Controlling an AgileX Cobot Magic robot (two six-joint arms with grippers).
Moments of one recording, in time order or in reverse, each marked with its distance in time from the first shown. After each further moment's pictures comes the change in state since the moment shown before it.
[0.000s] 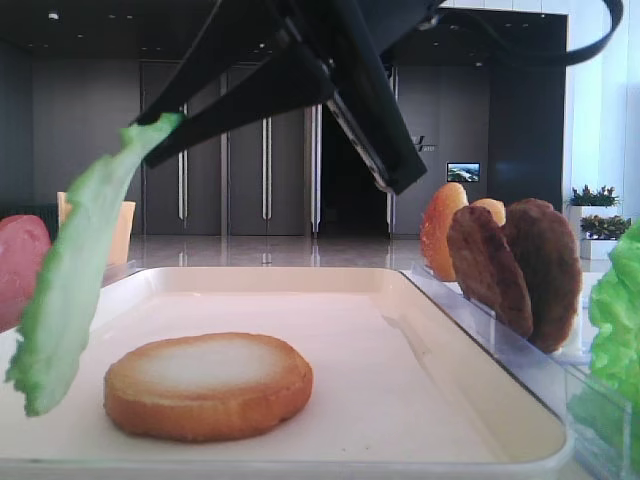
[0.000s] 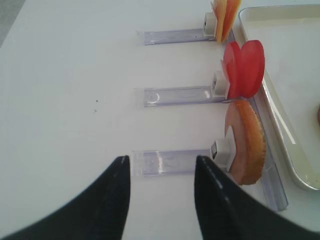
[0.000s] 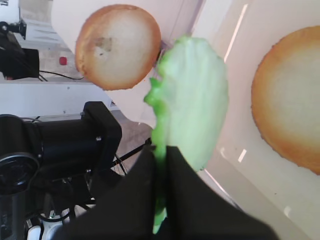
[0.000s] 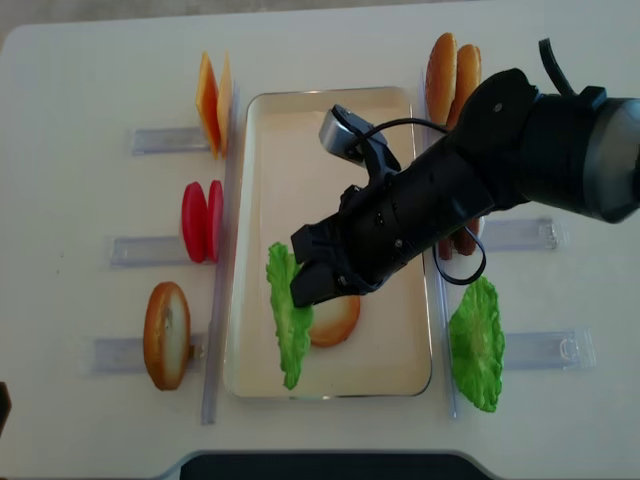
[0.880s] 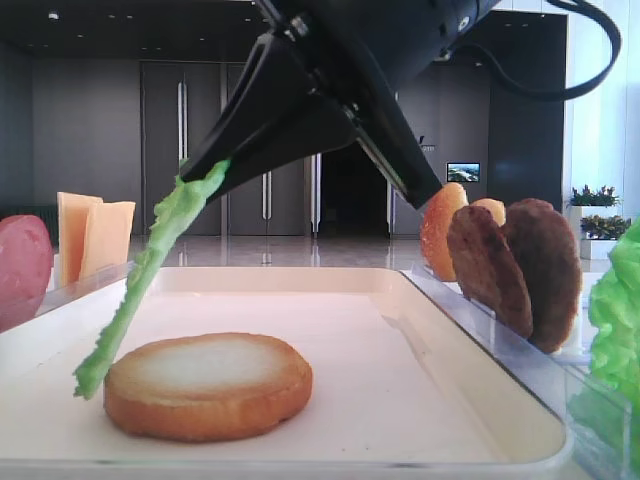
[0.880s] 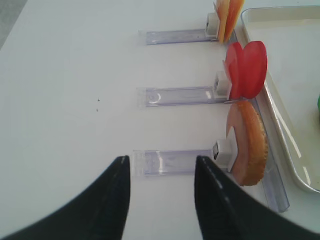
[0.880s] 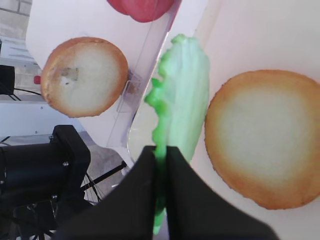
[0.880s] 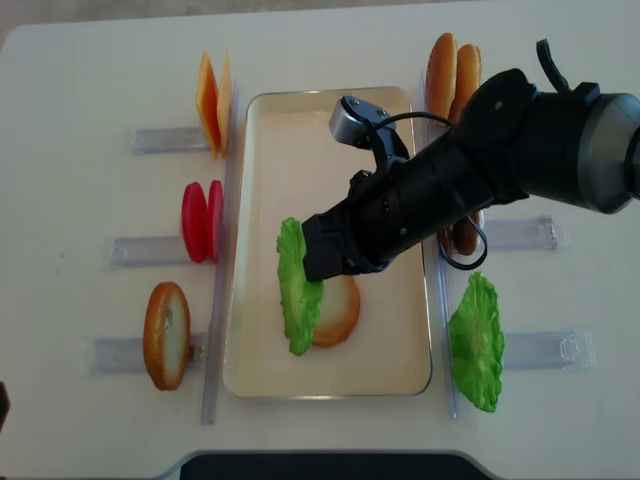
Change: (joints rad) left arm 0.000 0.000 0.000 0.006 0.000 -0.010; right arm -0.037 0.020 0.000 -0.012 -0.080 -0.080
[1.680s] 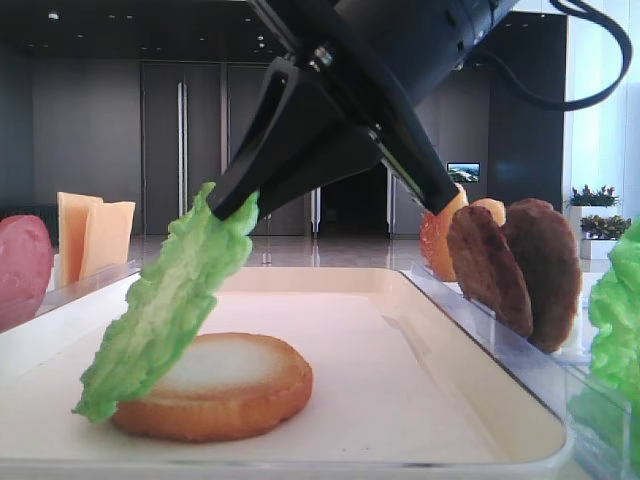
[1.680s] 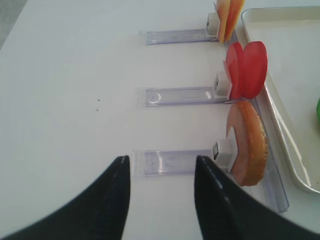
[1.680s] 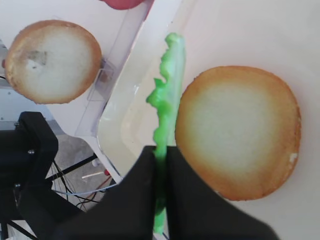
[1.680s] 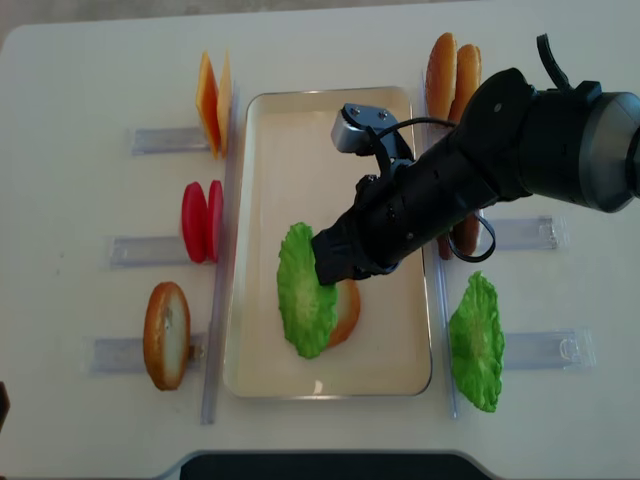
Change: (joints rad) left arm 0.000 0.000 0.000 0.001 0.000 0.000; right arm -0.002 0.000 0.000 -0.118 -0.019 0.000
